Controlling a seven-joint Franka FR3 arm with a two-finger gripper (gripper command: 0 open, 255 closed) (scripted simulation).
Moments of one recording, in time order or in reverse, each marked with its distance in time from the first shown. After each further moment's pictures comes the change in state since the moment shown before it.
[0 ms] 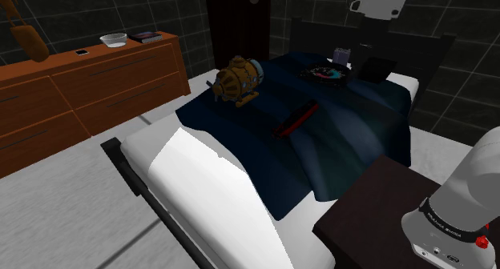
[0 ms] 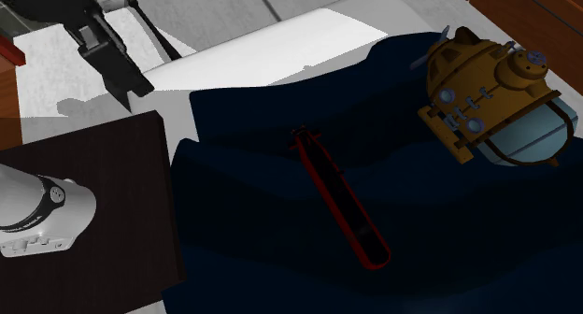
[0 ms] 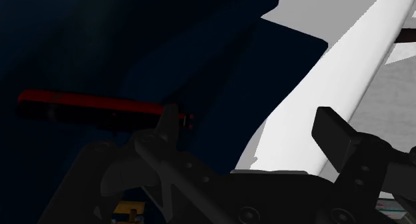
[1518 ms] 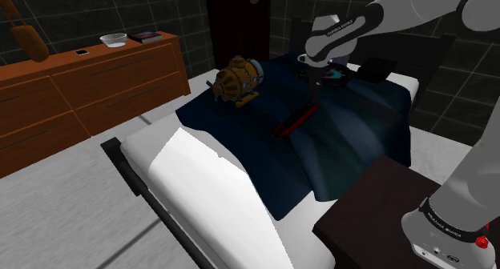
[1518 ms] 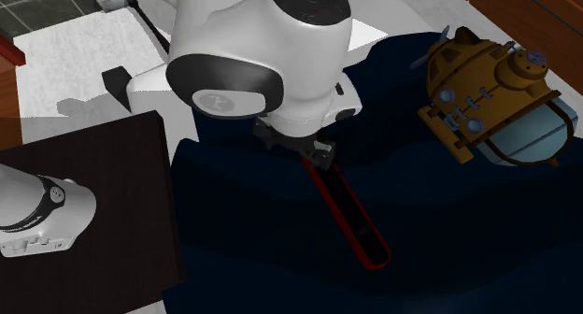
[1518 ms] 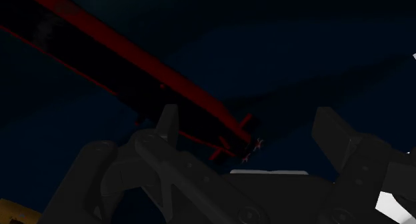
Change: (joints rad) arm 0.005 0.820 -0.154 0.332 0.028 0.386 -0.661
